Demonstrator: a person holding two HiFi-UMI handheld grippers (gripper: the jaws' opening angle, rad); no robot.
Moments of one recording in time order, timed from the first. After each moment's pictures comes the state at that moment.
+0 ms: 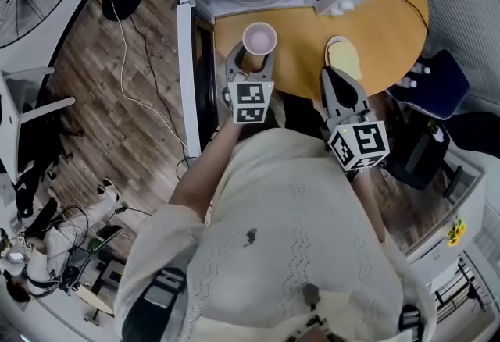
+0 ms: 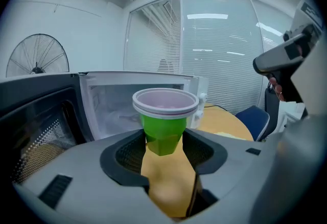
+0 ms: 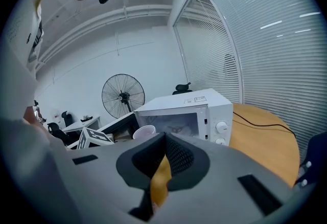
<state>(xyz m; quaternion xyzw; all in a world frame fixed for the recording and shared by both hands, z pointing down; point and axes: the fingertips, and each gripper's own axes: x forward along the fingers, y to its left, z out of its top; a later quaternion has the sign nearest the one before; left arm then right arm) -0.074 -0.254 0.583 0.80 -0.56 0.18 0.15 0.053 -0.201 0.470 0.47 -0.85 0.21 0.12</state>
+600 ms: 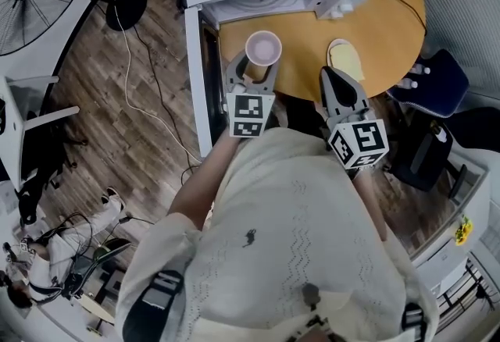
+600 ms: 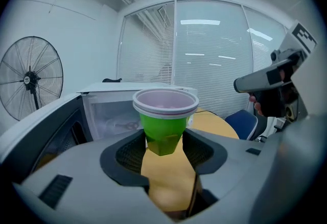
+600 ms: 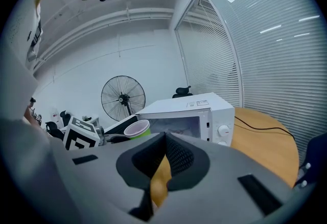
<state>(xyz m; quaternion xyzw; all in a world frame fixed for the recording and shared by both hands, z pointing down) -0.076 -0.224 0.533 0.82 -0.52 0.17 0.13 0.040 -0.189 0.457 0.47 -0.85 0.19 0.11</state>
